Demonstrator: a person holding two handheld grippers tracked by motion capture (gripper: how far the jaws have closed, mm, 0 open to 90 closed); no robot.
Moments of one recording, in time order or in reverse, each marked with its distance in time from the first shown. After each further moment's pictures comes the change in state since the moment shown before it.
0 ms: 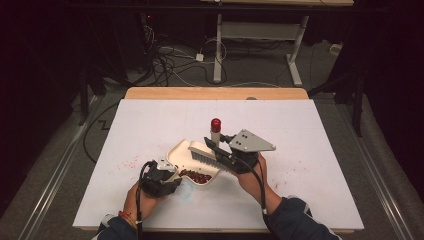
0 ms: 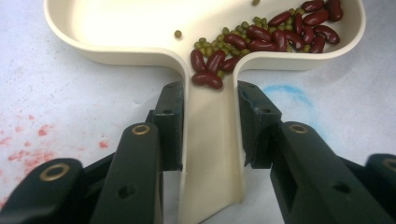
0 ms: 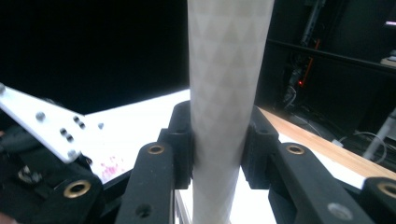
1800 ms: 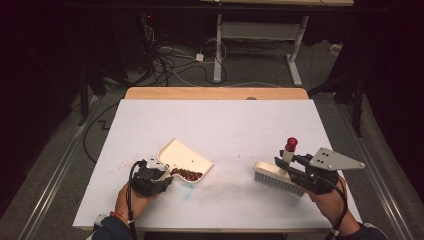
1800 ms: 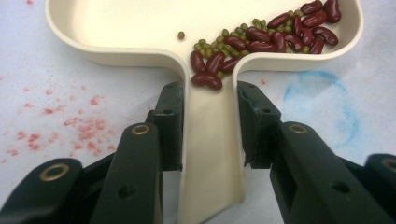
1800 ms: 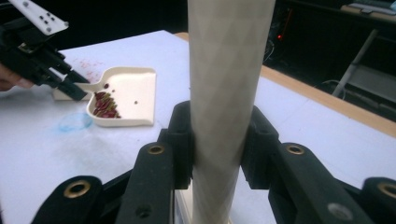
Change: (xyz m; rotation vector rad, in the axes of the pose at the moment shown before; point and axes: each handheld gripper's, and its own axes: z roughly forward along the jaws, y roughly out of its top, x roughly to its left) left arm 0.018 -0.010 -0.010 -0.006 0.029 -0.041; right arm -0.074 -0.039 -0.147 0.174 -0.039 0.010
